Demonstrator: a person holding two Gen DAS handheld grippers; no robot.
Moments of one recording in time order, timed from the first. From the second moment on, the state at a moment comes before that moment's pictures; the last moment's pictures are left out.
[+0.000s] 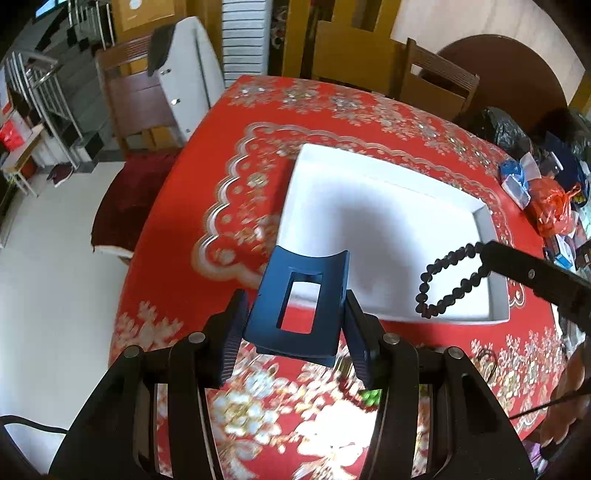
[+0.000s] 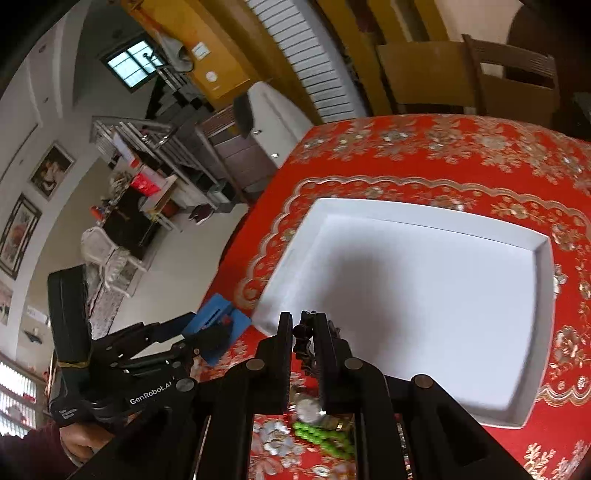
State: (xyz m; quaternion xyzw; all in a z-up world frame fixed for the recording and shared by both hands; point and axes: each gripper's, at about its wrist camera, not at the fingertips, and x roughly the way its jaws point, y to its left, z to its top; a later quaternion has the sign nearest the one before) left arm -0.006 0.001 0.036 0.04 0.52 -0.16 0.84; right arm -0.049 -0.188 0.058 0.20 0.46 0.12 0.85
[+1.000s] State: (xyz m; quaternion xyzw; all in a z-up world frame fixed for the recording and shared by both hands) left arm 0.063 -0.029 -0.023 0.01 0.59 -0.17 0.79; right arm 0.022 -0.191 -0.059 0.25 0.57 0.15 0.77
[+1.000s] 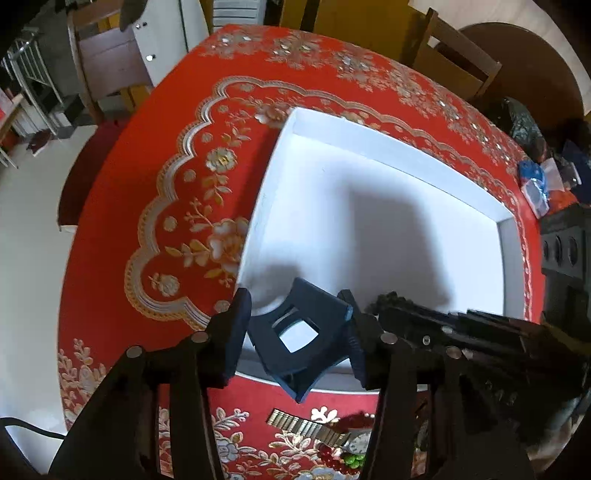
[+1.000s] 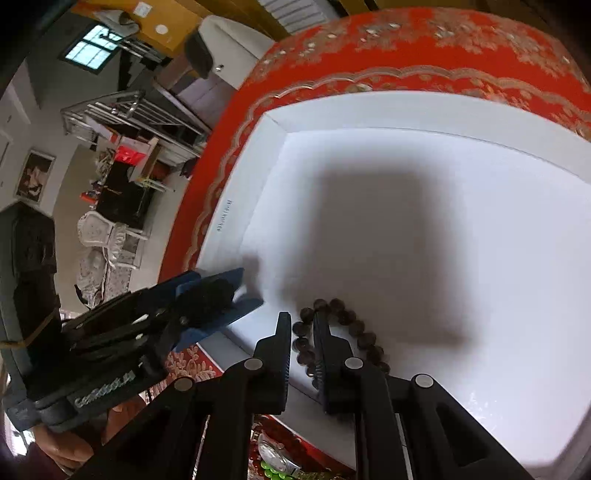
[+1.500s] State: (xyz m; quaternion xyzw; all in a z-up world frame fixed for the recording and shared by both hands) left arm 0.050 -0.034 -0.024 0.02 0.58 -0.17 0.79; right arm -0.039 -0.236 -0.024 0.27 0.53 0.09 0.79
